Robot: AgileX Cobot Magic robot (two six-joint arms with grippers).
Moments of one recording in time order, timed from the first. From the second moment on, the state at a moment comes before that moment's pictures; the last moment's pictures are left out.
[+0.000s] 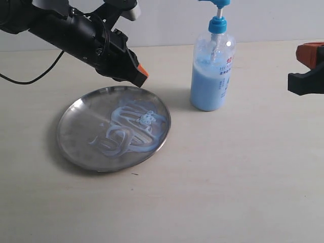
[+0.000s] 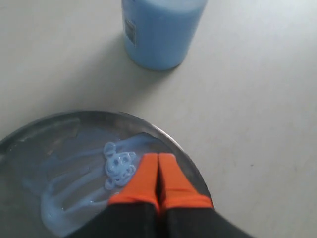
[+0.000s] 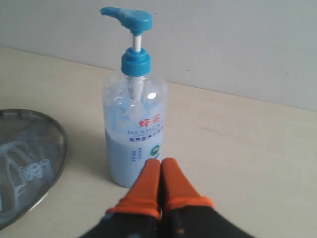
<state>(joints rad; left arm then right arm) -0.50 1.82 -1.30 -0.68 0.64 0.90 0.15 0.92 -0.48 -0.22 0.03 0.16</state>
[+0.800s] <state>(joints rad) -0.50 2.05 -1.50 -0.54 0.69 0.80 -0.02 0.92 -0.48 -0.13 0.00 0.26</state>
